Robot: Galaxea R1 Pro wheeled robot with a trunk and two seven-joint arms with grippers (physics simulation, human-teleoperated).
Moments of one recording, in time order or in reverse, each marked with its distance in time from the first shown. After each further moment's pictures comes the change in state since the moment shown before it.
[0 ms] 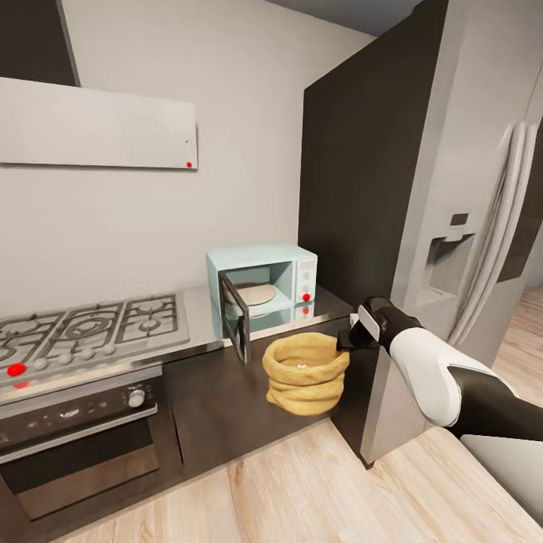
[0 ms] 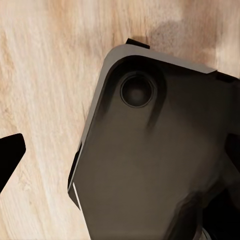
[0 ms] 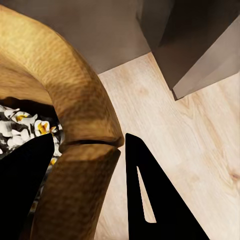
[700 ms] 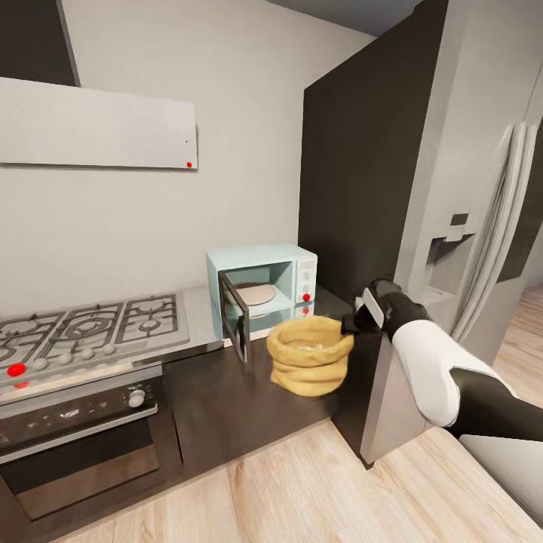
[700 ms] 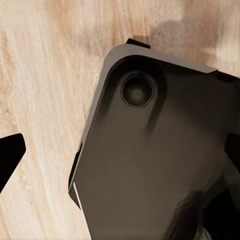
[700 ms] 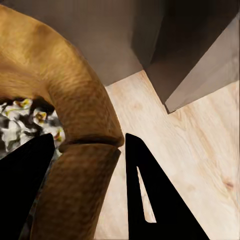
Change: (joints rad) left arm 0.000 -0.002 -0.001 0.000 -0.002 0.000 0.005; right arm 0.000 0.007 -0.002 -0.178 0.002 0.112 -0.008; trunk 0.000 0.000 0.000
